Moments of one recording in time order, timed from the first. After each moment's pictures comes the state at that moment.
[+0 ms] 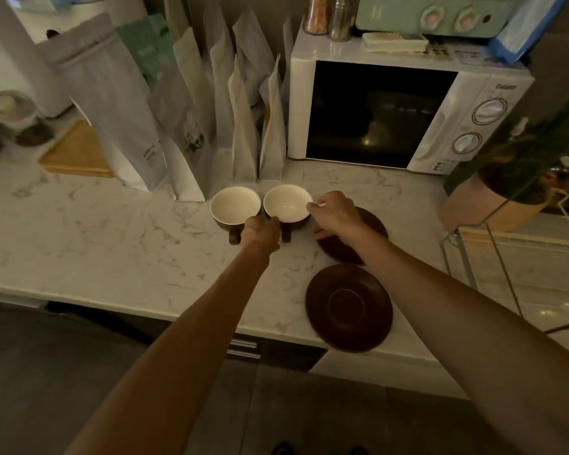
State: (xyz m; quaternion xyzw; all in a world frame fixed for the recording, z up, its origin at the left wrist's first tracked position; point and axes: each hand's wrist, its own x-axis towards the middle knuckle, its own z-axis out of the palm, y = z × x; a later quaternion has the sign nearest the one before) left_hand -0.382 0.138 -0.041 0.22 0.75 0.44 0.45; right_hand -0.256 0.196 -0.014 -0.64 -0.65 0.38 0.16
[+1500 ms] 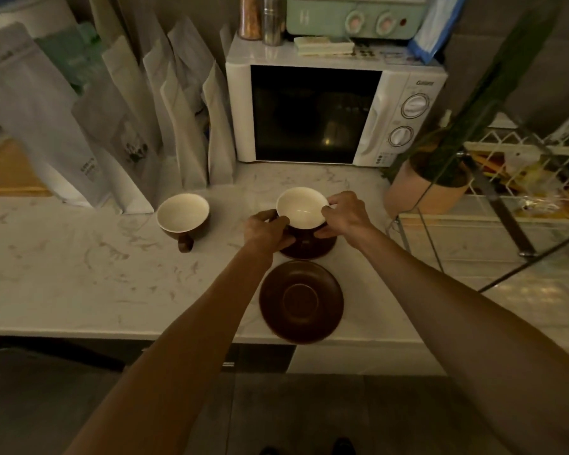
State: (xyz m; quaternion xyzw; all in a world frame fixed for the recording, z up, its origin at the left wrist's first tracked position) left_hand -0.293 0.144 -0.016 0.23 0.66 0.46 0.54; right_hand -0.156 0.182 0.009 -0.70 -0.54 0.41 0.24
